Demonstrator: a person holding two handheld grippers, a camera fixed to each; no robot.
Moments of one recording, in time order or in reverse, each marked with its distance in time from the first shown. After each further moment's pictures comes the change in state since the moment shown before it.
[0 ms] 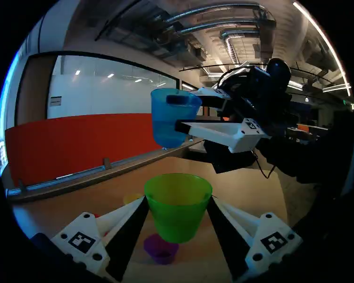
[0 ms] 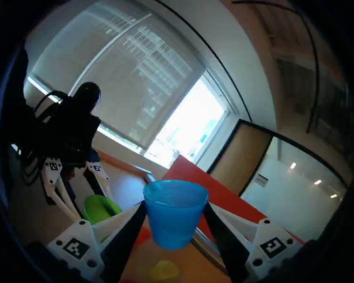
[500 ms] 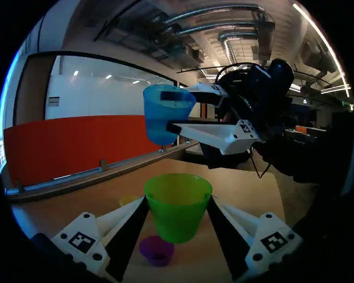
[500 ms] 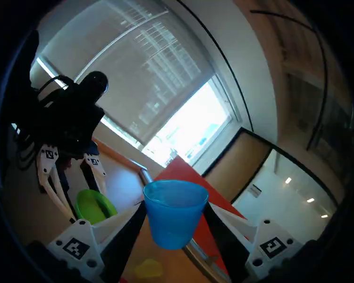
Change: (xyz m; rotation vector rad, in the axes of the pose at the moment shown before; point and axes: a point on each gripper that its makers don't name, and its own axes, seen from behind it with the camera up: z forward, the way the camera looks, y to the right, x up) left arm 0.005 0.008 0.003 -0.020 0.012 -0.003; right arm 0.003 0.009 0.004 -0.008 -0.012 -0.131
